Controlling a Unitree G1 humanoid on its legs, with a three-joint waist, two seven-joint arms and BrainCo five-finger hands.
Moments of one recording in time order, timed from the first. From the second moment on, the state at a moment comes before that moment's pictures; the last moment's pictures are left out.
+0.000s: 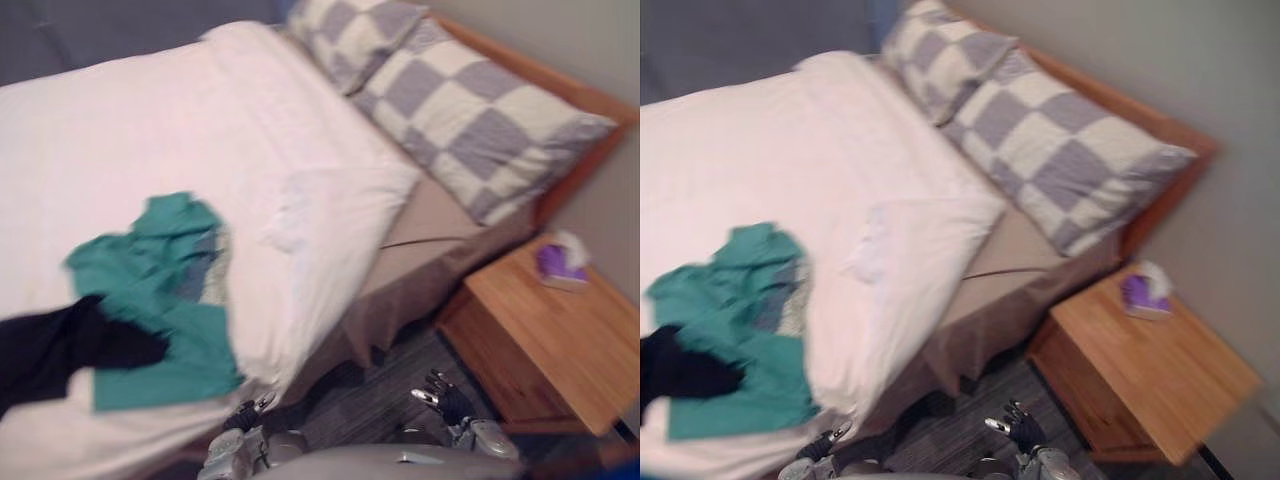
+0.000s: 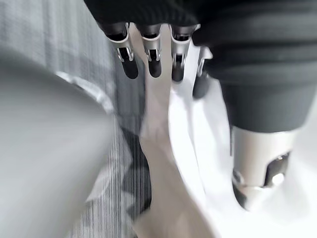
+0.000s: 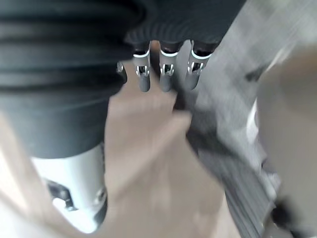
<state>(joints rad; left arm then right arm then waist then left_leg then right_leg) 0.08 0.00 0.31 0.95 -0.04 0.07 0.04 0.11 -0.03 -0.15 0.93 0.09 -0.16 0.27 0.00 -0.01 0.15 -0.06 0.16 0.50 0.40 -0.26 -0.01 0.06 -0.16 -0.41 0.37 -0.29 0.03</state>
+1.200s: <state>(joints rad) 0.09 0.05 0.28 1.00 0.05 0.11 -0.04 0.24 0.04 -0.70 0.99 0.74 0.12 -0.32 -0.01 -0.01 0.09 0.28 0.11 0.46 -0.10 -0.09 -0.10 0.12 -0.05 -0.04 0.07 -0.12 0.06</state>
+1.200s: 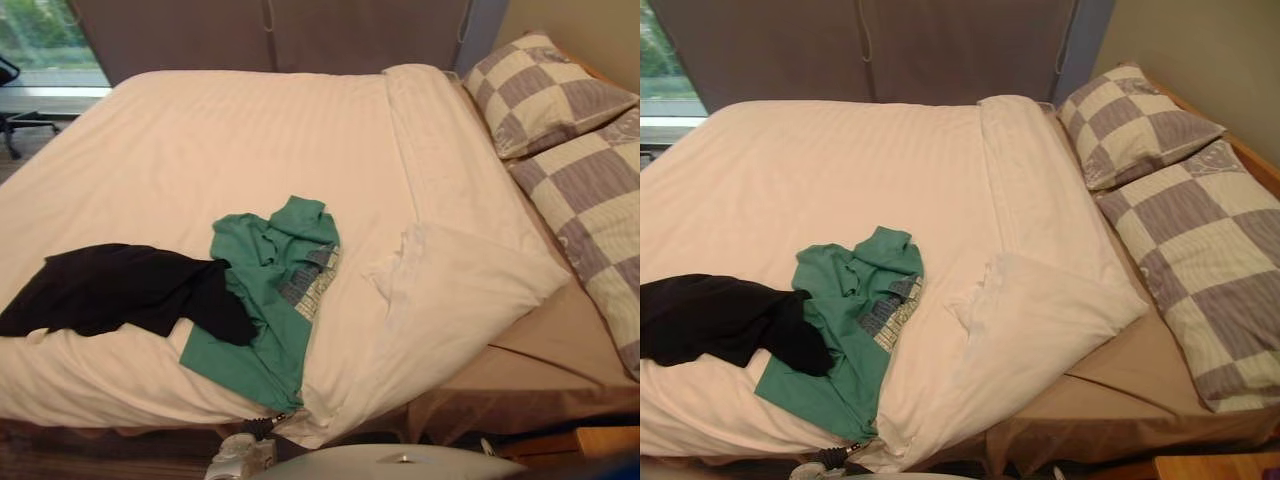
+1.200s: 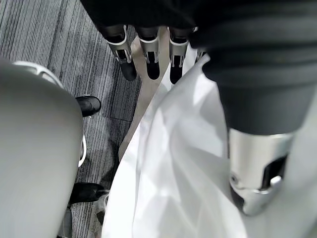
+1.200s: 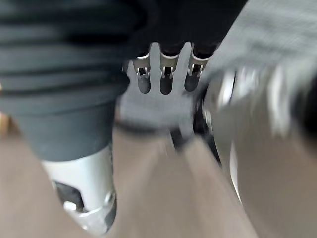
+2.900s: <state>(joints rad) 0.05 0.24 0.01 0.85 -0.10 0.17 0.03 -0.54 -0.49 -0.06 0.27 -0.26 0.03 -0.26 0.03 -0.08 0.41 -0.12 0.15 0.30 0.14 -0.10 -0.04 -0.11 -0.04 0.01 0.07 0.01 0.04</state>
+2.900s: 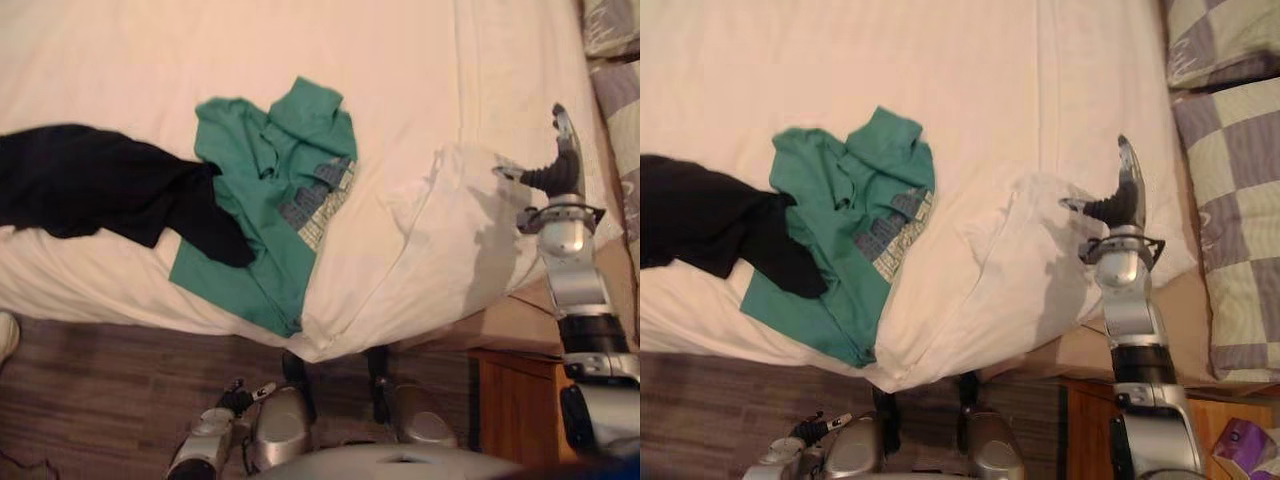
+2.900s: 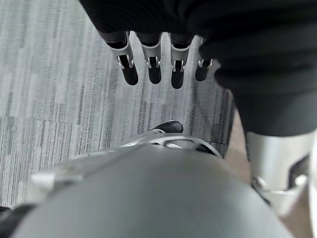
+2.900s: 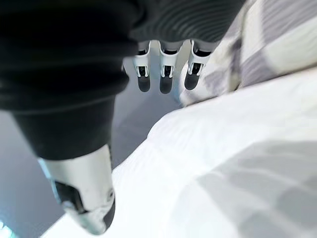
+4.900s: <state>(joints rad) 0.21 0.24 0.00 0.82 -0.01 0.19 0.04 0.26 -0.15 -0.29 0.30 -0.09 0.05 -0.27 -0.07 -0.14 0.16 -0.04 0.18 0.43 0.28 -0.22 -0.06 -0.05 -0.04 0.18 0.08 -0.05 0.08</state>
